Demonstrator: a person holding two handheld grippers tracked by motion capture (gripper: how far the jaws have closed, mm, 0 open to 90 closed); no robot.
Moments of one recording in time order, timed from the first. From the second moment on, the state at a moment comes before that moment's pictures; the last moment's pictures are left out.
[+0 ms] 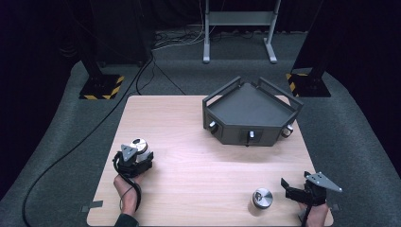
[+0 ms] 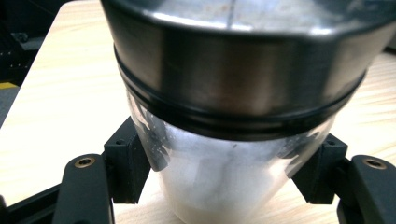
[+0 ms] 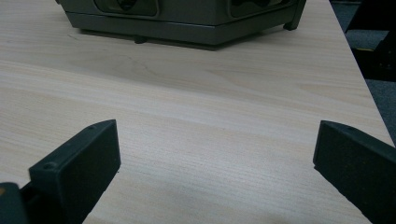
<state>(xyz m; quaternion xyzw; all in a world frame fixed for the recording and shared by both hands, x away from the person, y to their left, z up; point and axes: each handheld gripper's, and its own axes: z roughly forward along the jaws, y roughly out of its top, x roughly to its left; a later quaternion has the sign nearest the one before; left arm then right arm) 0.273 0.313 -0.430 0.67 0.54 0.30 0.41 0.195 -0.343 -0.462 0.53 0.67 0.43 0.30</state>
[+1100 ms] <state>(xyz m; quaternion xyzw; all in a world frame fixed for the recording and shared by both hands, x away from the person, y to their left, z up) 0.277 0.281 -0.400 0.70 0.51 0.29 0.42 0.197 -0.343 -0.460 0.53 0.67 0.42 0.30</state>
